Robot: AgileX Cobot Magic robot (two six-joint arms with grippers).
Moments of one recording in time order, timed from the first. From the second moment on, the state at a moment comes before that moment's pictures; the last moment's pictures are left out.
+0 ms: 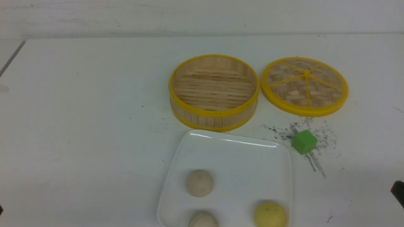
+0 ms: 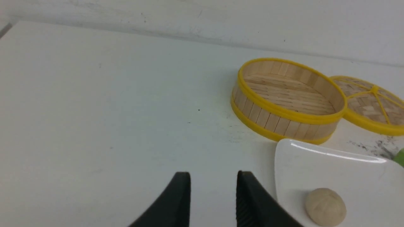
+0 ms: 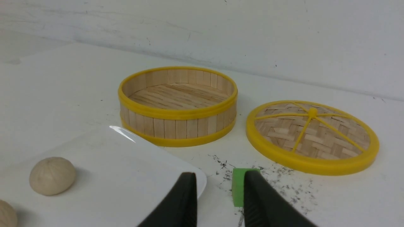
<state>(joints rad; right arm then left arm) 0.38 0.23 -0.02 1.74 0.00 -1.74 -0.35 -0.01 -0.37 0.20 0.63 -0.35</state>
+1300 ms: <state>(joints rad) 0.38 0.23 -0.02 1.74 0.00 -1.74 -0.21 -0.01 0.00 0.33 0.46 -0.38</state>
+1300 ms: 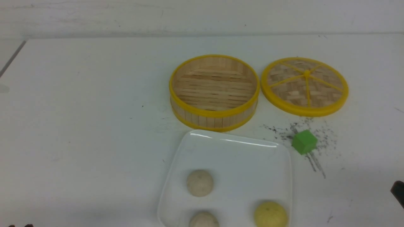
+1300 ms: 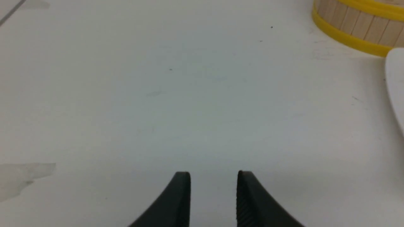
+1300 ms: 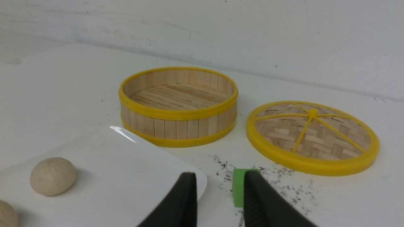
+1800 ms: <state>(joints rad) 0.38 0.23 -0.02 1.74 0.00 -1.74 -0.01 -0.01 0.02 0.27 0.41 -0.26</state>
